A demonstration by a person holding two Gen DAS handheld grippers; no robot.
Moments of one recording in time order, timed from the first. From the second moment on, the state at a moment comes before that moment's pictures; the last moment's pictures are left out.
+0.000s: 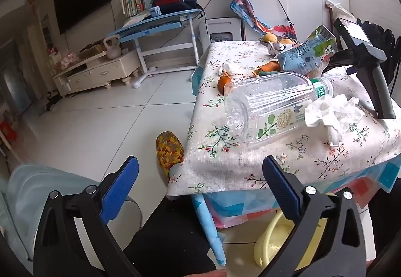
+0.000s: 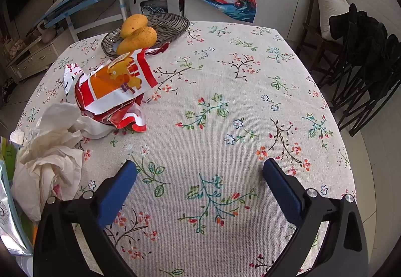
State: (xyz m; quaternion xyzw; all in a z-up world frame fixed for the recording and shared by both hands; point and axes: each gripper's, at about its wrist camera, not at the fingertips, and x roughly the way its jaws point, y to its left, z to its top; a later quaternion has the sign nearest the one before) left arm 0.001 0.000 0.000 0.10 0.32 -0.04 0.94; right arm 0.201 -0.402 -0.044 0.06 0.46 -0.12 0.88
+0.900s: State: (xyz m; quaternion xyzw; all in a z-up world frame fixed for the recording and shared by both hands) left arm 0.010 -0.015 -0.002 0.09 0.33 -0.06 0.94; right arm 0.201 -0.400 -0.045 0.07 0.45 -0.14 0.88
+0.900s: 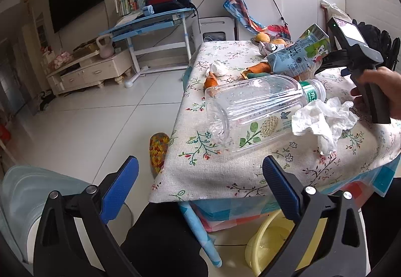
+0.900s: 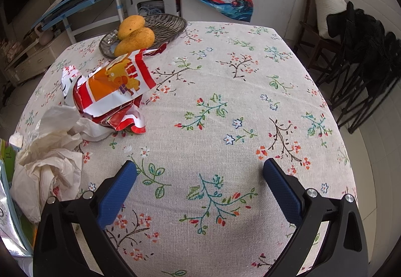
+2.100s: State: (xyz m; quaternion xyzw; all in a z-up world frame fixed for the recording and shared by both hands) left arm -0.052 0.034 0.019 0.02 0.29 -0.02 0.96; right arm -0.105 -0.240 -0.025 -0.03 0.29 -0.05 0.96
